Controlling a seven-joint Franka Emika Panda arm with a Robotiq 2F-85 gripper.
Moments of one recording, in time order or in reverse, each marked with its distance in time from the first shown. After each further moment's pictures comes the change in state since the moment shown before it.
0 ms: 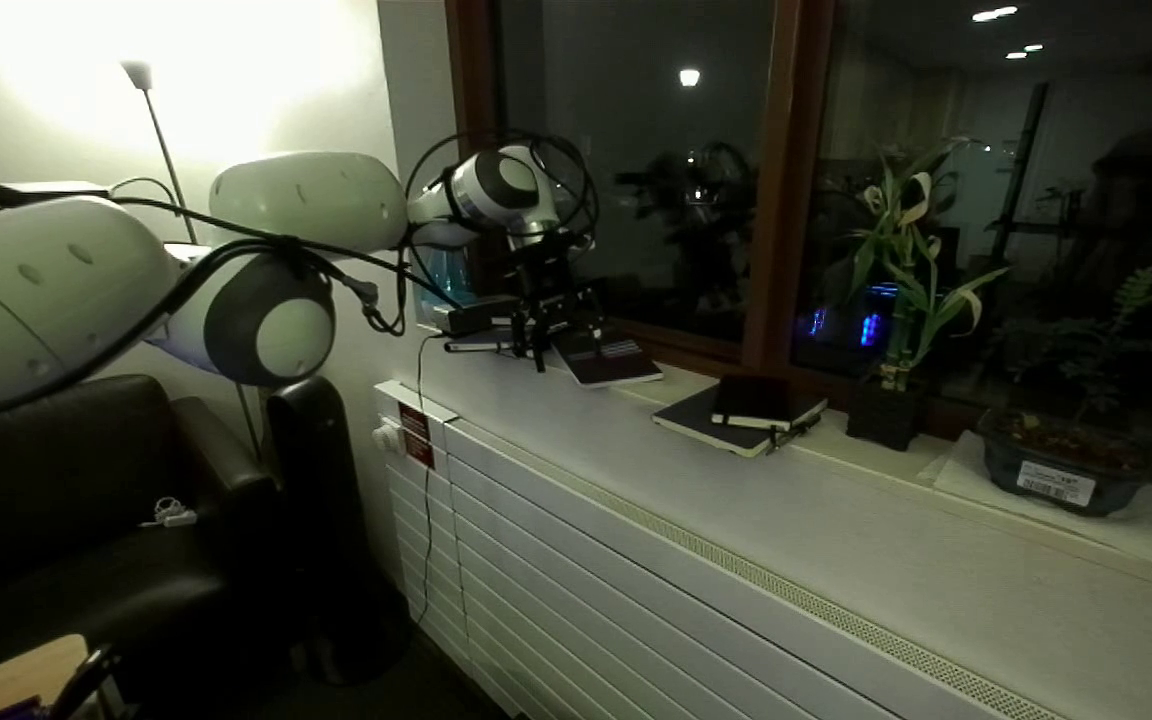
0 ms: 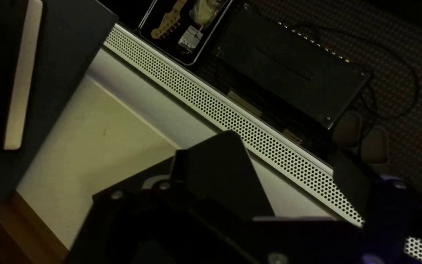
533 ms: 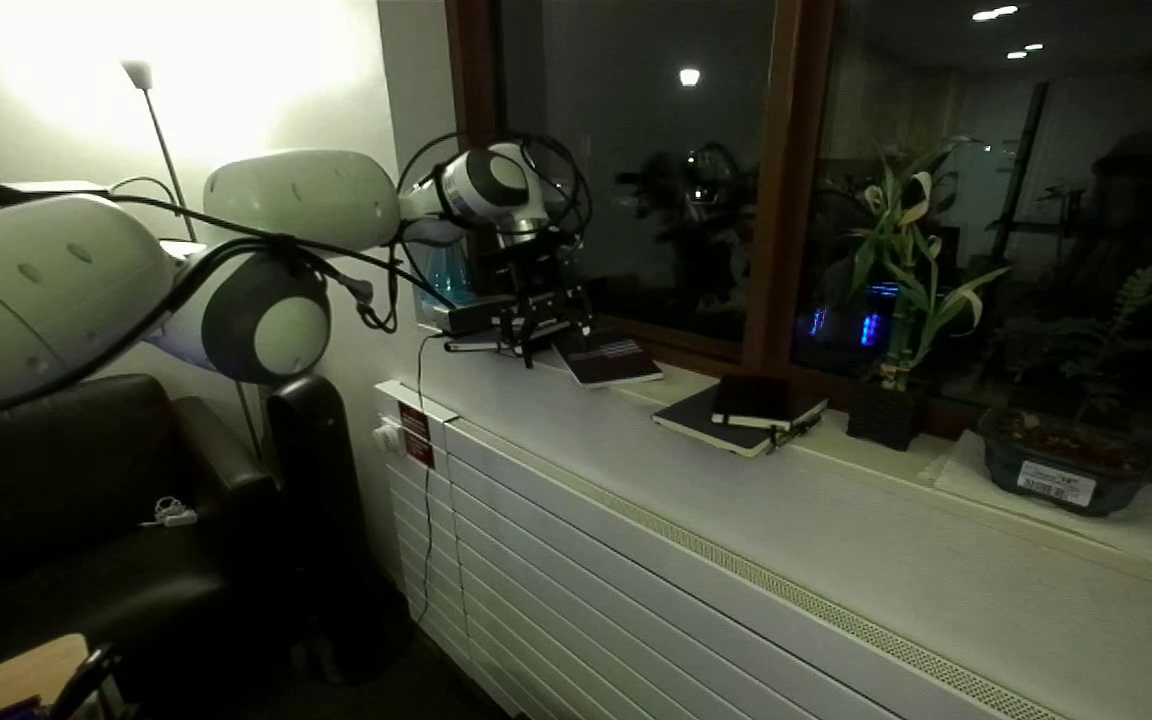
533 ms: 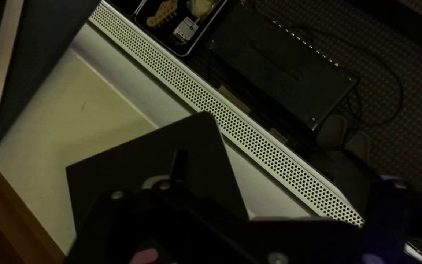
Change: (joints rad) arm 0.020 -0.004 0.020 0.000 0.003 -0.004 -0.062
